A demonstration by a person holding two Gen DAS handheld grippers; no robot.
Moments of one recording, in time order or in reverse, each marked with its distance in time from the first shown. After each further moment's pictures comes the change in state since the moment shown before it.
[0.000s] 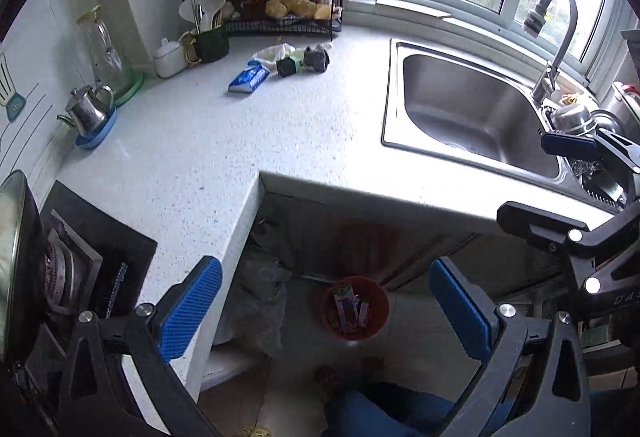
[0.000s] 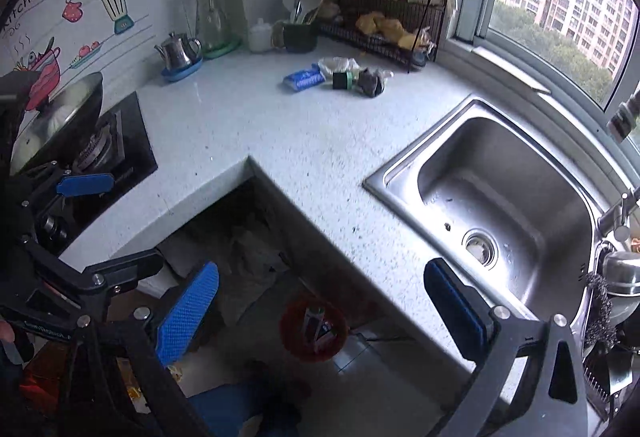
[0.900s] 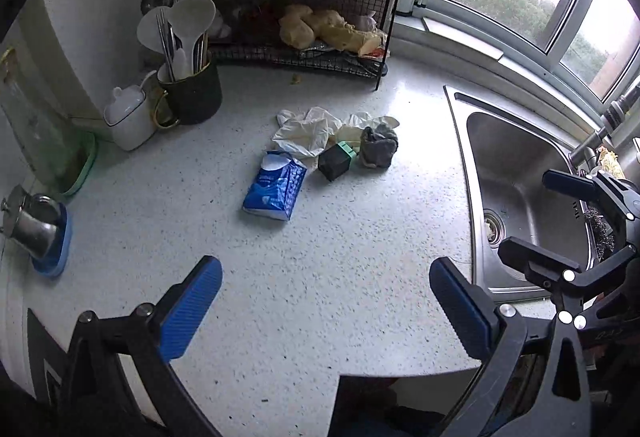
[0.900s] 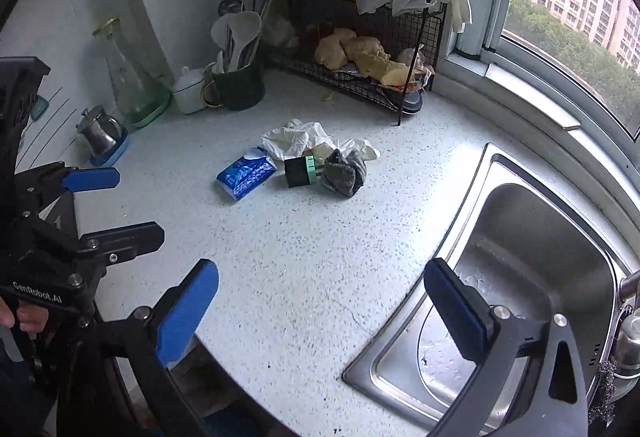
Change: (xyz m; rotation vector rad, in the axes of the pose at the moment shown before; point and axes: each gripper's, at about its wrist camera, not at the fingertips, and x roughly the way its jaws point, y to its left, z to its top) left arm 0.166 0.125 0.218 0.024 0.094 -0.108; right arm 0.127 -0.050 0.178 0.142 0.049 -0.048
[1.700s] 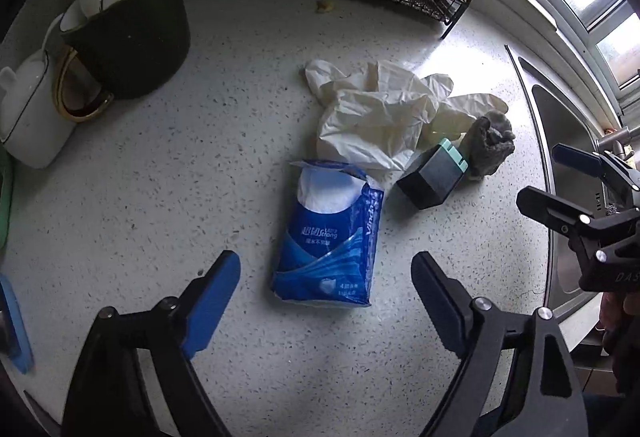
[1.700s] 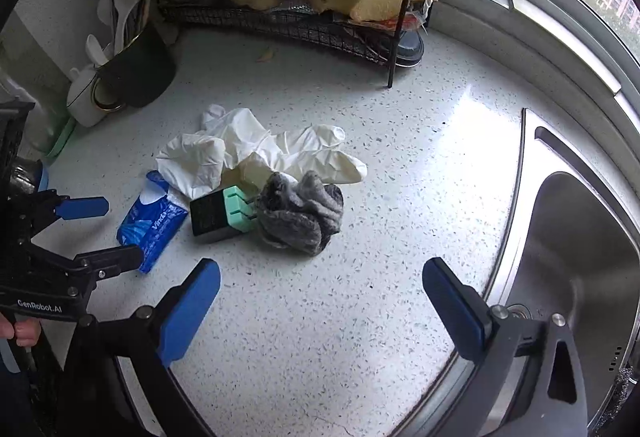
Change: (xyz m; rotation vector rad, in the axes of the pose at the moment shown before) left arm 0.149 0.077 0.064 0.018 0.265 -0.118; right arm 0.131 -0.043 0.064 0.148 0.218 -0.055
